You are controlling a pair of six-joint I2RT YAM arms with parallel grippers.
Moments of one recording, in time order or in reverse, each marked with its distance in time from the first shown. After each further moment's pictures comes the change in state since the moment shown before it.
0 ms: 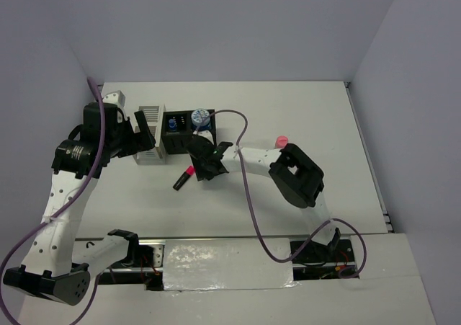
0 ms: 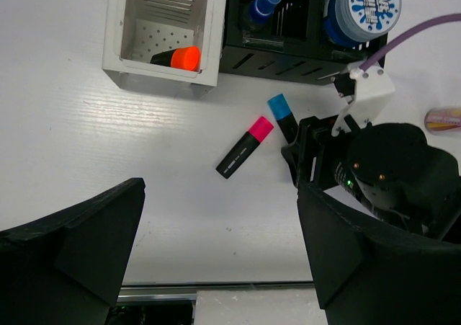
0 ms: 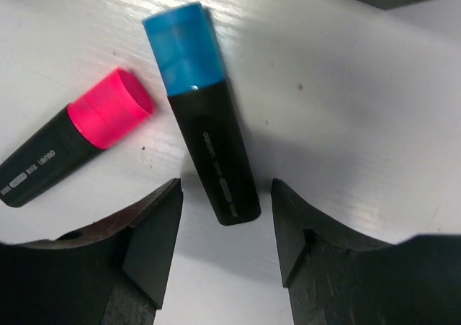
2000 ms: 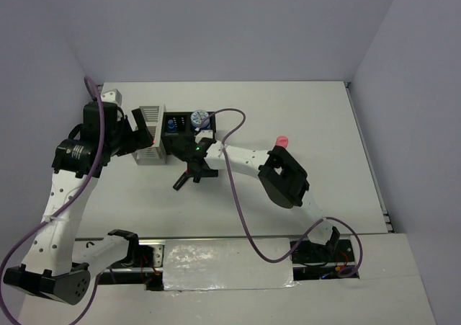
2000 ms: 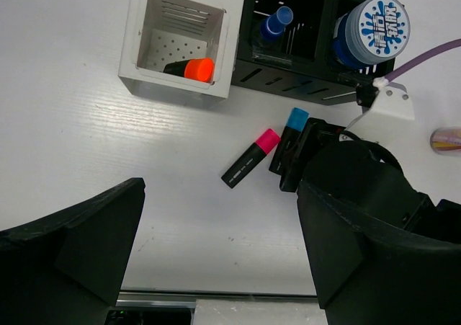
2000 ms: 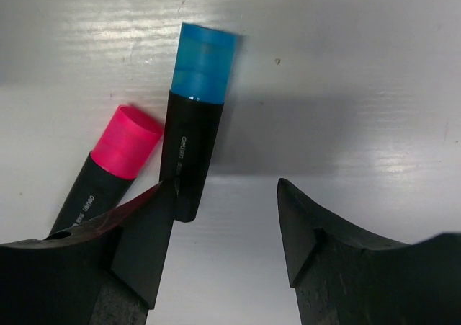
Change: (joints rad) left arm 0.000 0.005 0.003 0.013 -0.052 -0.018; right arm 0.067 0.150 0.330 -0.379 0.188 0.388
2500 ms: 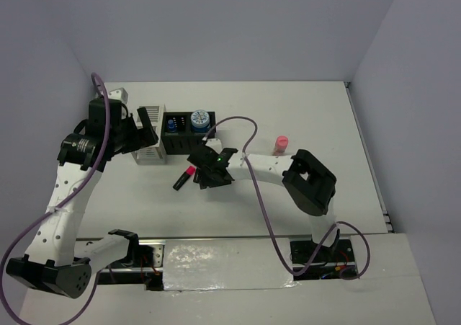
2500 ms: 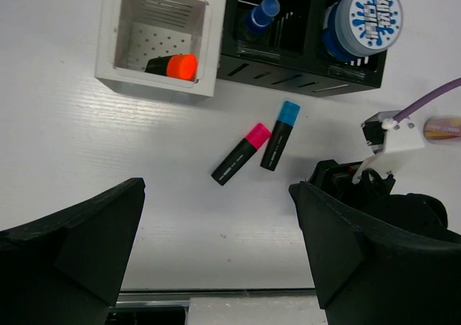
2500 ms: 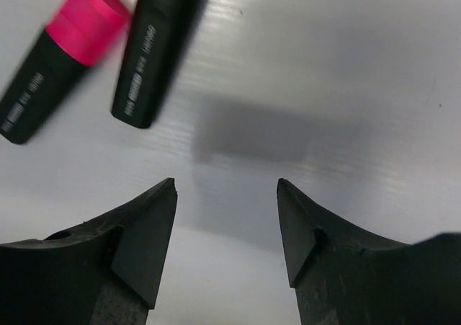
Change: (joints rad) left arm 0.000 0.046 -0.001 0.022 0.067 0.001; right arm -0.002 -0.284 -0.428 0.245 -0.142 -0.201
